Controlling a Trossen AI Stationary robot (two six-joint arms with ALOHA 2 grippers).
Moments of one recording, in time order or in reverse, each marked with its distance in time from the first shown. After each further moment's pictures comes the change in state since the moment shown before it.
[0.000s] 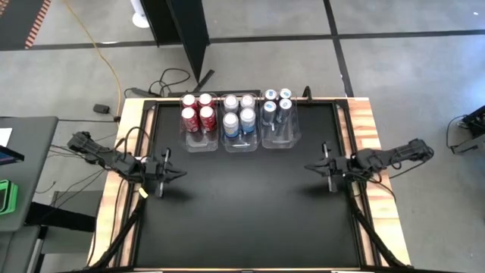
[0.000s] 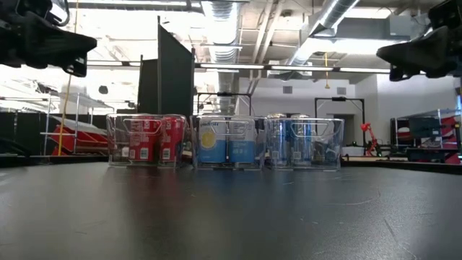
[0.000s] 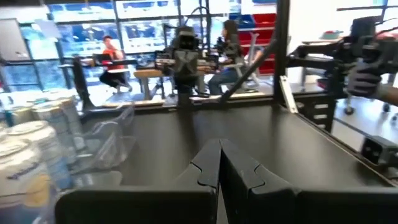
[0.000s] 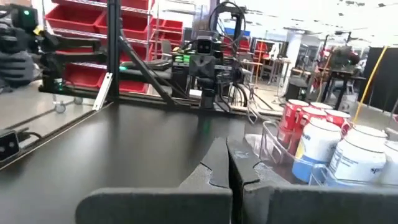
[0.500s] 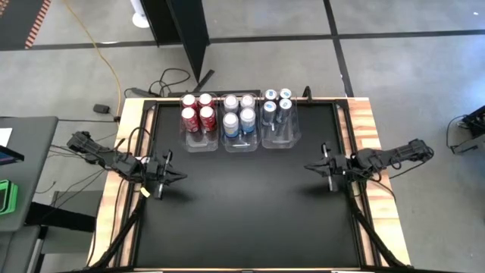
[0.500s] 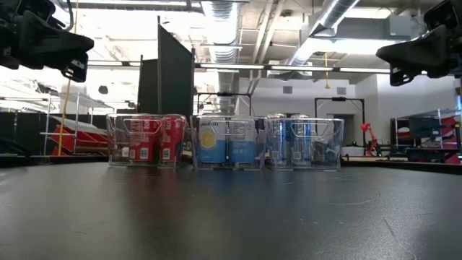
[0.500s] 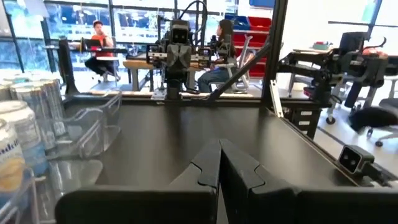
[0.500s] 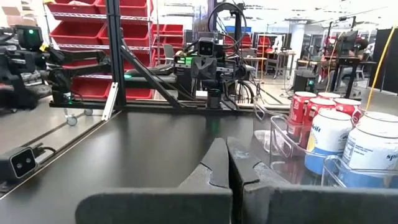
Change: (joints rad) left arm 0.000 0.011 0.014 -0.025 0.033 -0.110; right arm 0.002 -0.005 0.001 -0.006 -0.002 0.107
